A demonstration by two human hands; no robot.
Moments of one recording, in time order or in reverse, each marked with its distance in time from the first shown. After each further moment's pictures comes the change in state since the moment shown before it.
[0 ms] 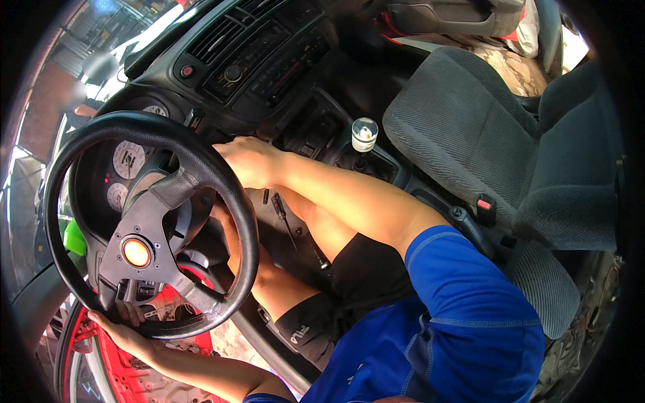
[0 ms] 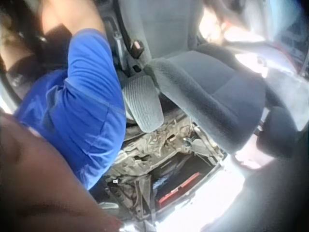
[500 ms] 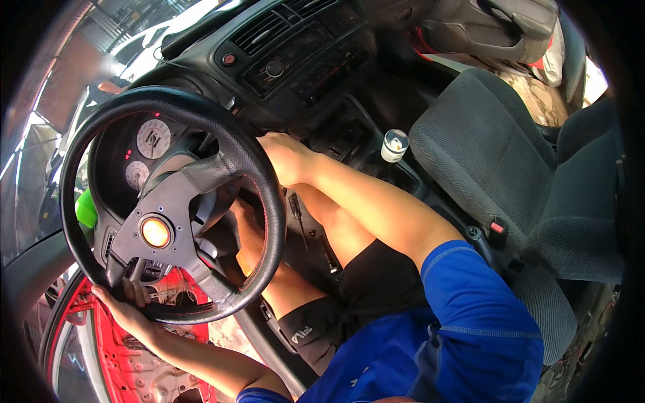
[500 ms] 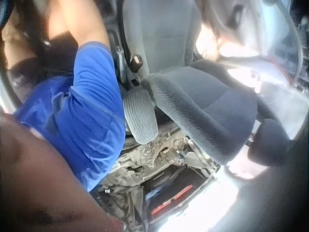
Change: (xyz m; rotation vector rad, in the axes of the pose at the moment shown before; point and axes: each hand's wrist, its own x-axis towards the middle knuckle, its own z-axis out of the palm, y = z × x) left_hand -0.002 -0.001 0.000 -0.051 0.002 0.007; right_hand 0.001 -0.005 -0.011 0.084 -0.033 -0.016
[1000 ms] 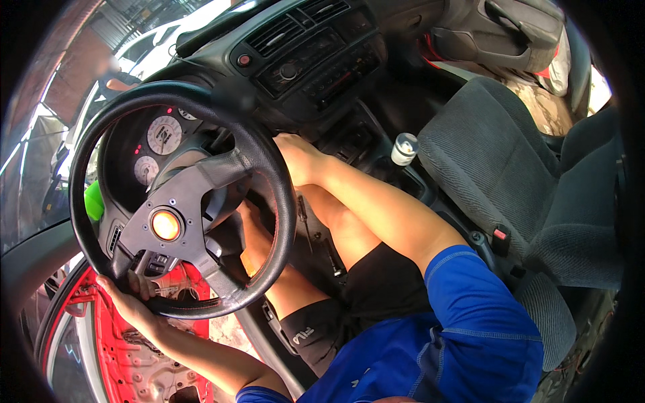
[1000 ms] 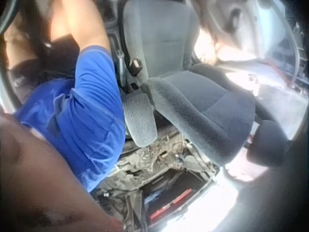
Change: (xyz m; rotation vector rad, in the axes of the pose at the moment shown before) left_hand 0.003 -0.002 -0.005 -0.011 -0.021 -0.032; right_hand -0.002 0.000 -0.003 -0.012 -0.031 0.001
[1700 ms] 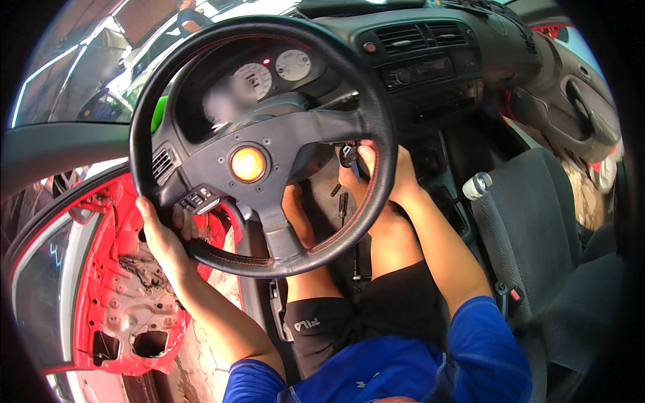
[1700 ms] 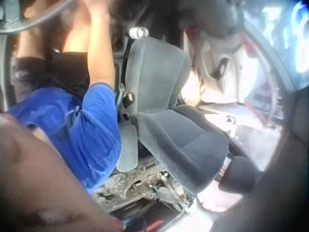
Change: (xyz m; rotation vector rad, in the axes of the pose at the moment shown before) left_hand -0.014 -0.006 0.003 -0.065 0.060 -0.036; right_hand -0.030 -0.019 0.007 0.009 0.295 0.133
